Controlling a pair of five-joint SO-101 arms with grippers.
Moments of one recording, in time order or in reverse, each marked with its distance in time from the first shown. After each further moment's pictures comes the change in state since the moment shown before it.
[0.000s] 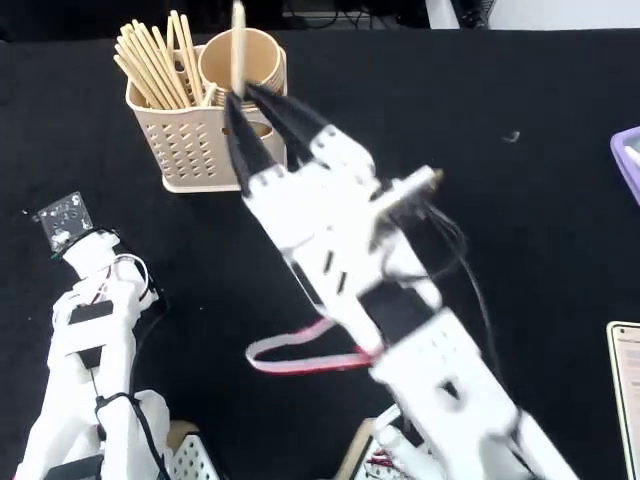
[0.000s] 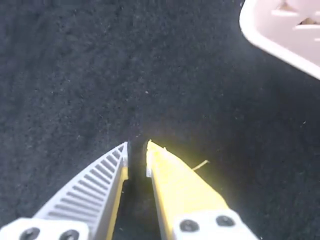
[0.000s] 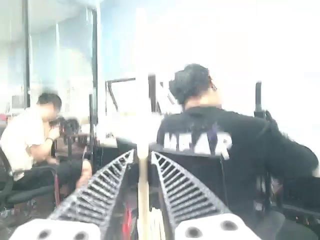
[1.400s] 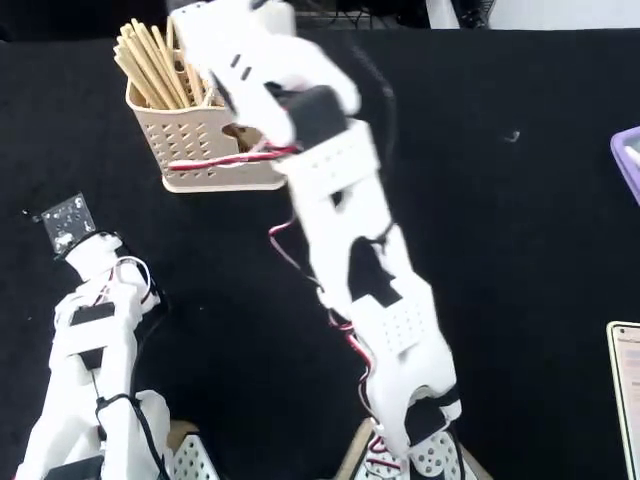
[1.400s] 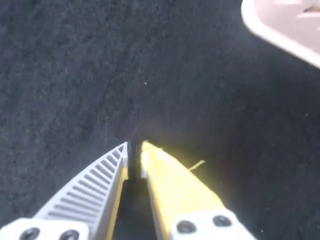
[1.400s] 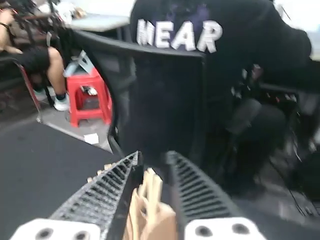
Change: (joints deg) left arm 0.4 -0.5 0.6 0.9 0.0; right arm 5.4 82.7 -125.6 73.6 -0.1
